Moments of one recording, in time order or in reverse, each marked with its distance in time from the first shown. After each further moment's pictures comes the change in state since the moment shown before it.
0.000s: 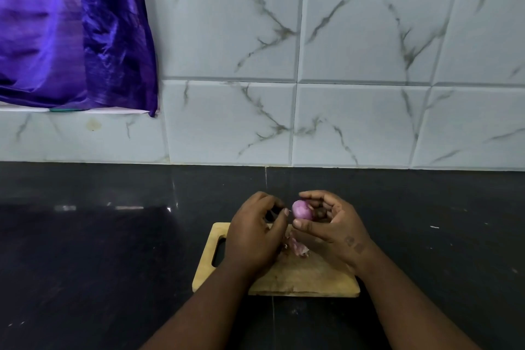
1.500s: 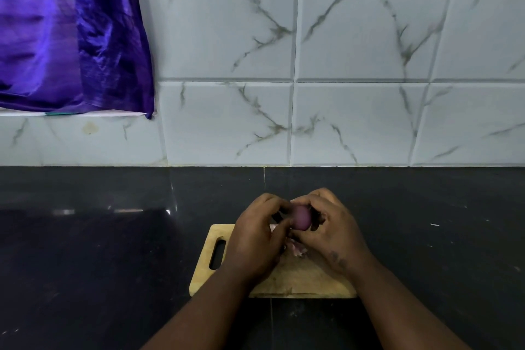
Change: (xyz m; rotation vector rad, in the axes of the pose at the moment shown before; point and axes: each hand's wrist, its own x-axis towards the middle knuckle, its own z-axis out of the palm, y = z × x) left_hand -0.002 0.010 -0.002 -0.017 -0.094 0.094; right_hand -0.002 0.004 0.007 -0.385 0.024 -0.289
